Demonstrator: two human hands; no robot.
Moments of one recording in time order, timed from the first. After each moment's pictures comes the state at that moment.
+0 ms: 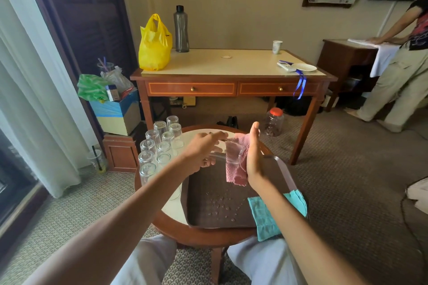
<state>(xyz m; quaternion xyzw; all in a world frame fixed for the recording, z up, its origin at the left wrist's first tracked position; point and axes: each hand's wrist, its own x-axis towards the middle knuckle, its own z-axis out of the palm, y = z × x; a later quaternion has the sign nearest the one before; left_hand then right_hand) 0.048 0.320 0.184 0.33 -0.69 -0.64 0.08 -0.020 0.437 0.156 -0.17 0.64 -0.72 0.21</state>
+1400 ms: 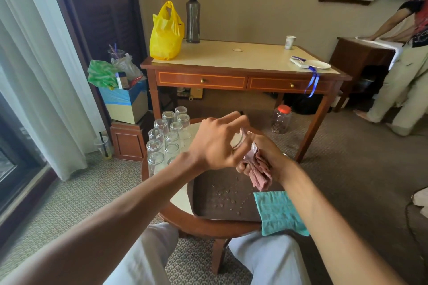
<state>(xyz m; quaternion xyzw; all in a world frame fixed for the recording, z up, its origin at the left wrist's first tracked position) 0.070 0.319 0.182 -0.10 -0.89 -0.14 0.43 -0.022 0.447 0.177 -0.16 0.57 -0.63 0.50</state>
